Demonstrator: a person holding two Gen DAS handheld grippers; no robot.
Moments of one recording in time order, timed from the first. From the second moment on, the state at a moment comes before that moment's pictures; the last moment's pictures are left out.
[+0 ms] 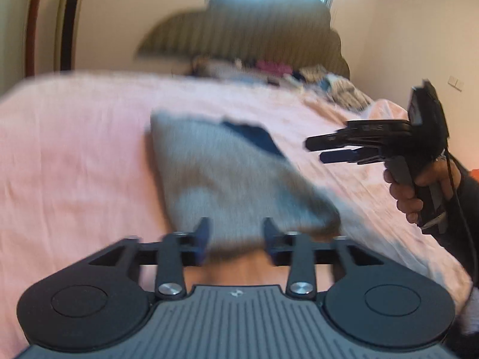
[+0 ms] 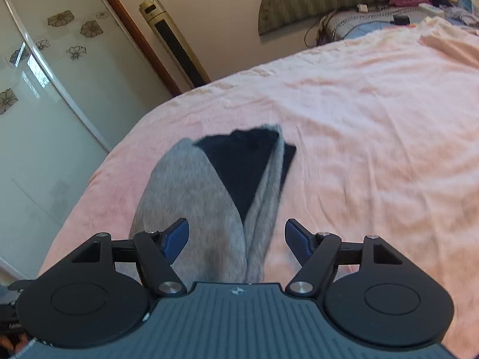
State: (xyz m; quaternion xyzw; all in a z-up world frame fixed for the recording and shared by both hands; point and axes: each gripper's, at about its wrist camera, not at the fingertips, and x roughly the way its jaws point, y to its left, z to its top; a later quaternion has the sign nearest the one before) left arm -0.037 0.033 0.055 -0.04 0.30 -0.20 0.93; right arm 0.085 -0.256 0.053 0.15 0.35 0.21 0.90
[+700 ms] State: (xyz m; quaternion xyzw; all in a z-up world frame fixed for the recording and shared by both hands) left arm 0.008 -0.007 0.004 -0.04 0.35 -0.21 0.91; right arm 0.114 -0.188 0.019 0.05 0.41 0.22 0.88
